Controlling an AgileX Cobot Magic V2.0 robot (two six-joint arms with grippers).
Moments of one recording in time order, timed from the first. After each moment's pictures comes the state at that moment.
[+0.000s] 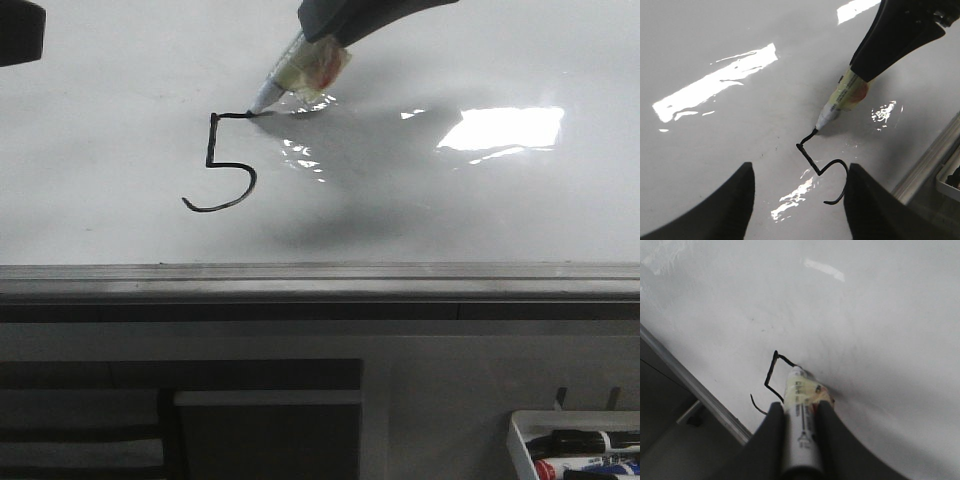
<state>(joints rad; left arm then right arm) -0.57 0.78 -0.33 0.44 -0.28 -0.14 0.52 1.36 -1.08 0.39 0.41 -0.30</state>
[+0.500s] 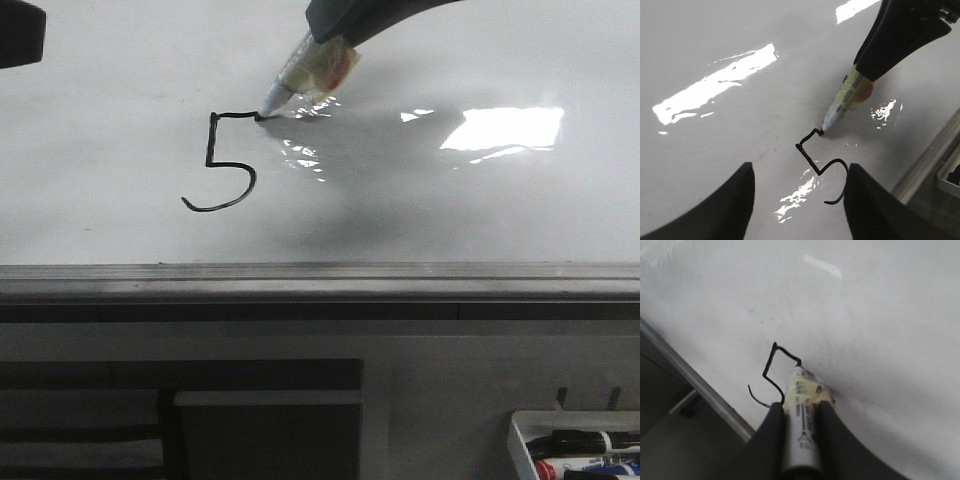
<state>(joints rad) -0.57 0.78 -0.33 0.47 -0.28 -0.14 0.56 1.34 -1.08 0.36 0.43 -0.30</state>
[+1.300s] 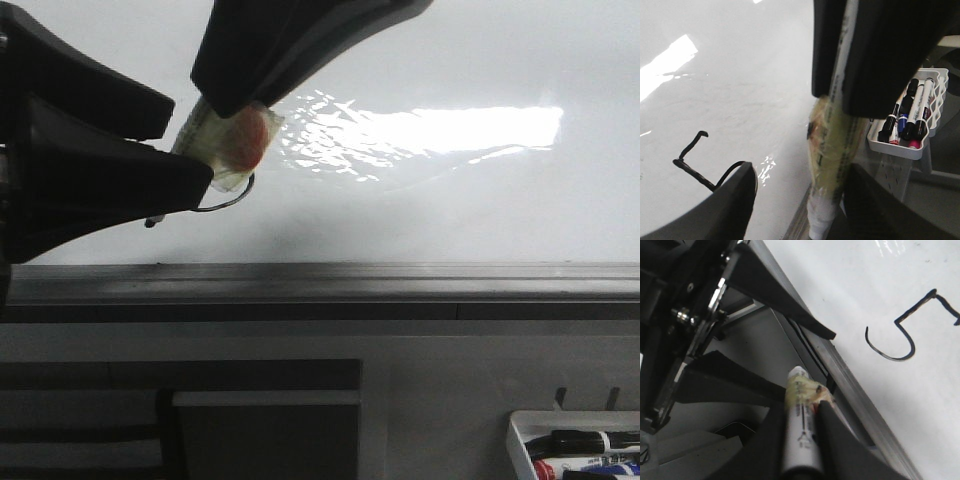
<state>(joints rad) -0.67 1.09 -0.37 0.65 -0.44 -0.14 0.79 1.31 -1.08 0.26 0.59 -0.33</state>
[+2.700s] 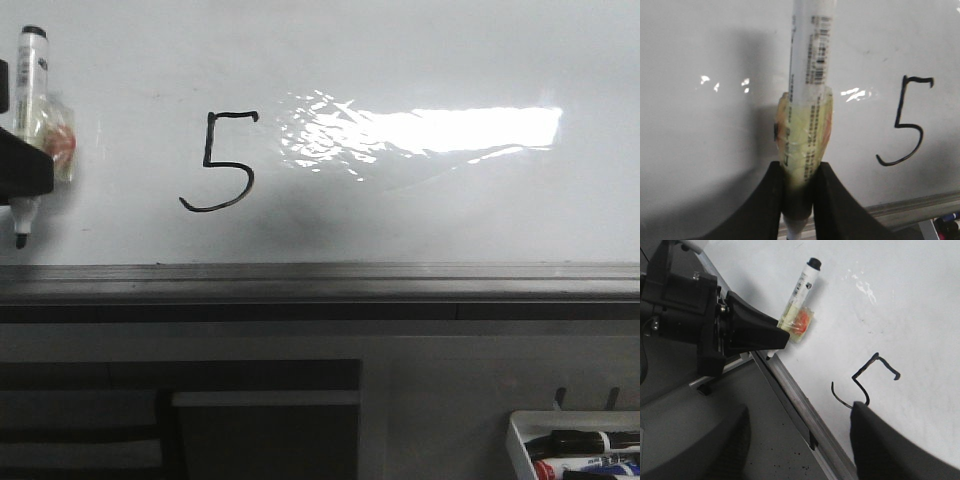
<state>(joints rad) -0.54 1.05 -0.40 -0.34 -0.07 -0.15 0.76 1.23 -1.08 0.27 0.47 -0.33</state>
